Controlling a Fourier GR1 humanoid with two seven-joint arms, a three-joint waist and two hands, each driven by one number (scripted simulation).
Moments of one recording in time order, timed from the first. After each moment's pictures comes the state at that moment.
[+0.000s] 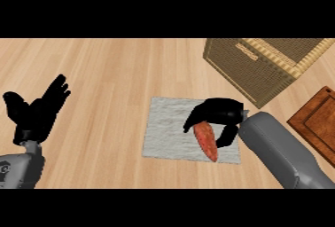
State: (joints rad) left arm -0.20 0.32 0.09 -1.40 0.13 -0.01 0.22; right arm -0.66 -0.33 0.57 -0.96 0.71 0.41 -0.72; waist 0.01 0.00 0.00
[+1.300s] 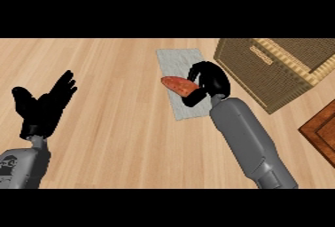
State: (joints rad) left arm -0.24 0.30 0.08 -1.39 0.10 -0.04 0.23; right arm -0.79 -0.02 0.13 -0.83 0.67 -0.12 0.34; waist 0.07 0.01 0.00
